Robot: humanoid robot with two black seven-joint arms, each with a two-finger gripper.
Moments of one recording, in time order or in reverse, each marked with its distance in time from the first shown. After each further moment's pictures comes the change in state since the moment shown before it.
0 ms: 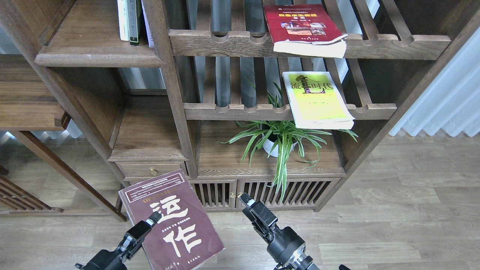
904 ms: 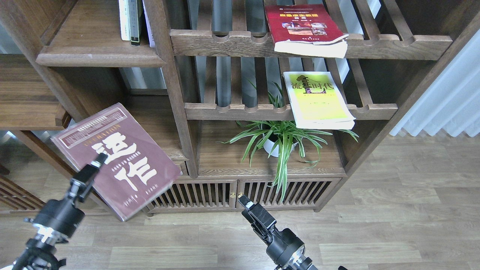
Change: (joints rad) left arm -0.146 -0.242 -0.637 -0.023 0.101 0.000 0.172; right arm 0.000 0.000 0.000 -0.015 -0.014 0.000 0.000
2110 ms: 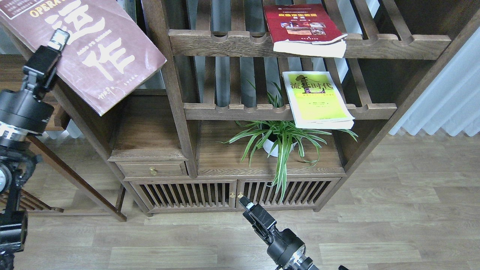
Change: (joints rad) left arm -0.408 0.115 -0.181 0.001 0.004 0.000 0.057; right arm 0.005 0.000 0.000 -0.016 0.000 0.000 -0.001
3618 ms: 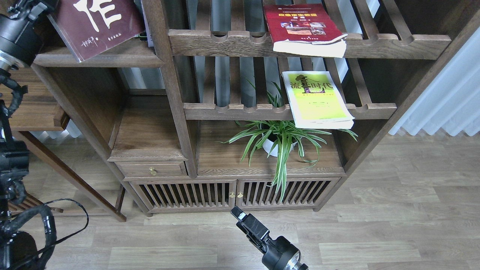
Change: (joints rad) left arm -0.384 -0.059 -0.107 0.154 0.566 0.000 0.063; right arm -0.001 0.000 -0.061 -0.032 -0.019 0.000 -0.002
